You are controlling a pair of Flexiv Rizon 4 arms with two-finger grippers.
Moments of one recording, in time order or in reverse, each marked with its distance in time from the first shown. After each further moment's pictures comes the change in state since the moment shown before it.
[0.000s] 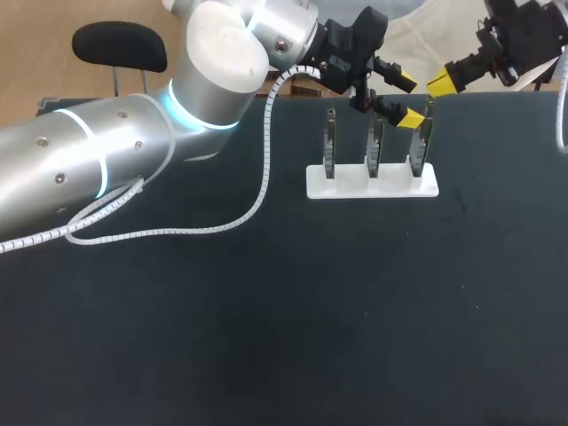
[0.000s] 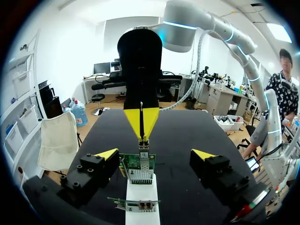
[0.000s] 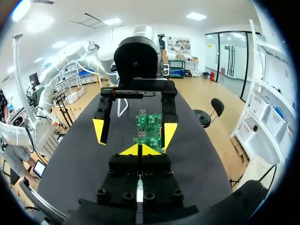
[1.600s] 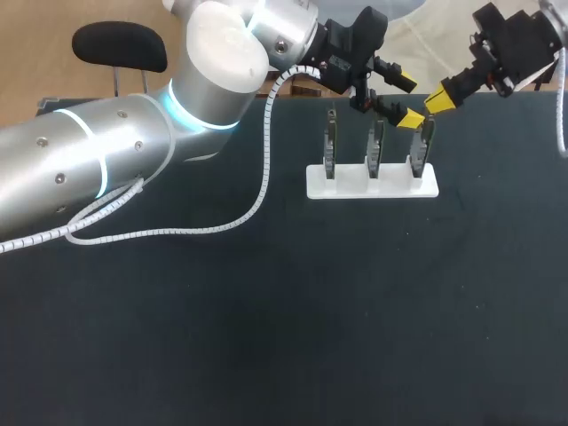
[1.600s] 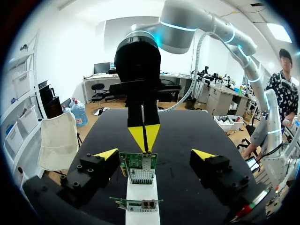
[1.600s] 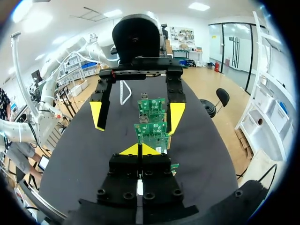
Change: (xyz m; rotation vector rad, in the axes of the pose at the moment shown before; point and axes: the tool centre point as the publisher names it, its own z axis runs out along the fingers) left arm 0.000 0.000 0.000 0.000 0.000 0.000; right arm 0.024 0.005 0.013 -0.049 0.099 0.024
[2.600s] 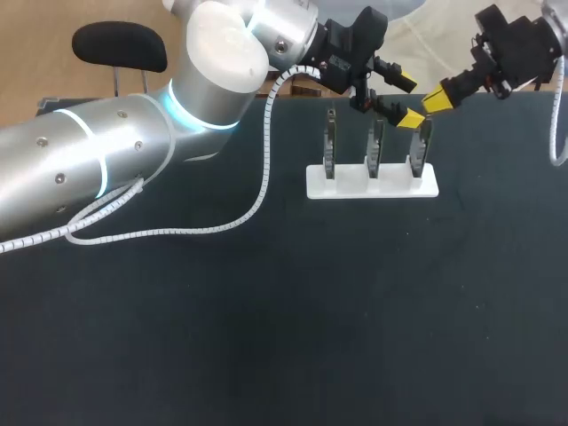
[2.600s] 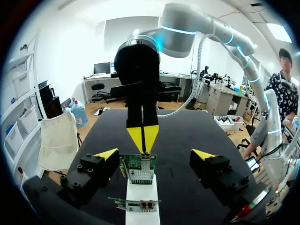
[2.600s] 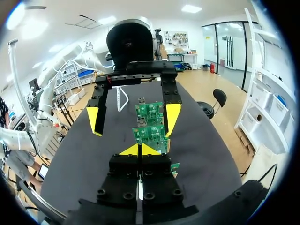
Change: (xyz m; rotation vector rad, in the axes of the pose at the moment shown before) left arm 0.000 0.000 0.000 0.000 0.000 0.000; right arm -0.002 -0.003 0.000 0.024 -0.077 0.034
